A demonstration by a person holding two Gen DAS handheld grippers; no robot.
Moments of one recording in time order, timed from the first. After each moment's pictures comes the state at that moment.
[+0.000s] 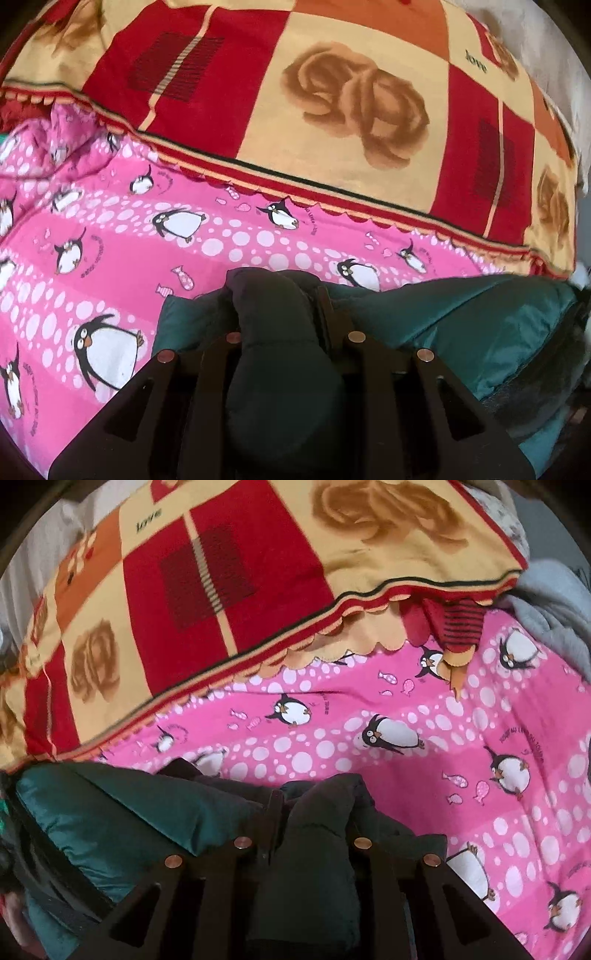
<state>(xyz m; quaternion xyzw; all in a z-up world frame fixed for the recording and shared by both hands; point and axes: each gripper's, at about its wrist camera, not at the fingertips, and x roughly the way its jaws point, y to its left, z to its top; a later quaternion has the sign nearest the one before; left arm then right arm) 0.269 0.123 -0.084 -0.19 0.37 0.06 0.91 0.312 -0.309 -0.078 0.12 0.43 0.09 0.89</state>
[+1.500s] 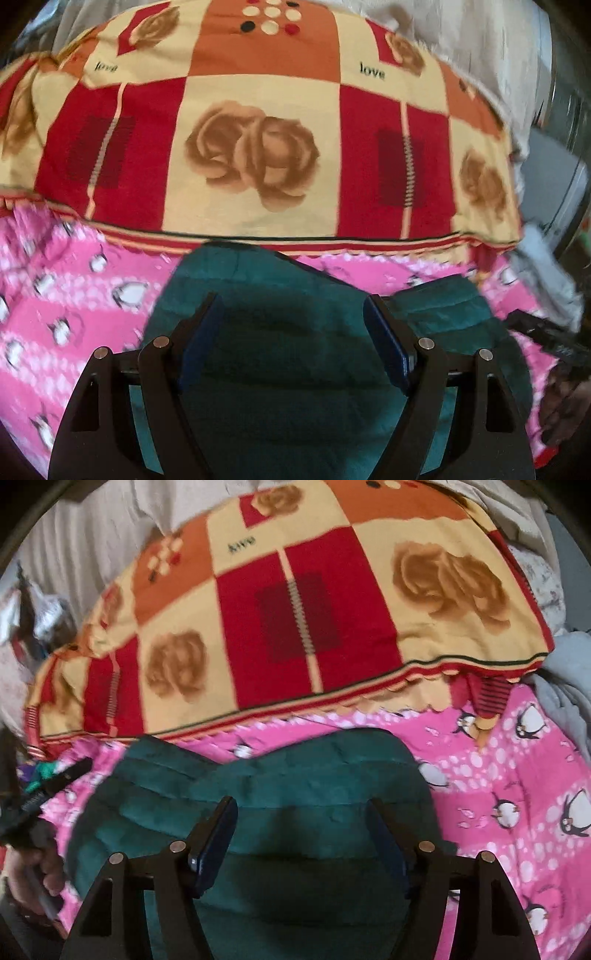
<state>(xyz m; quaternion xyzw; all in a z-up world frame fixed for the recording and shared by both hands) 0.267 0.059 -0.008 -0.08 0.33 -0.03 0.94 0.271 -0.279 -0.011 0.06 0.39 0.17 0.91</state>
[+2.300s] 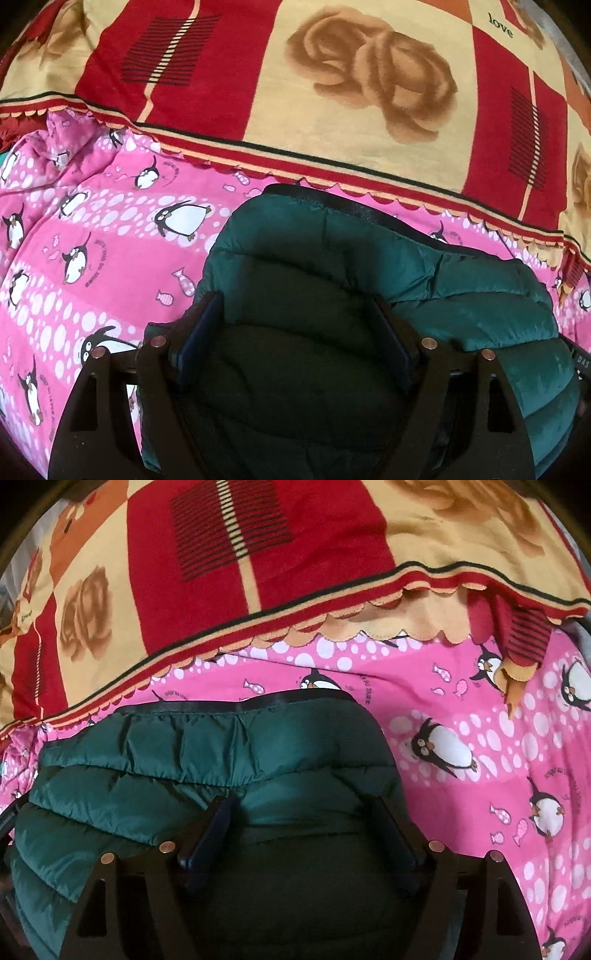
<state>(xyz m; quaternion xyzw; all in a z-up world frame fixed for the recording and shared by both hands) 0.303 0.113 -0.095 -0.14 0.43 0.11 0.89 0.363 -0.272 -0.092 0.04 0.50 0.12 0.85</state>
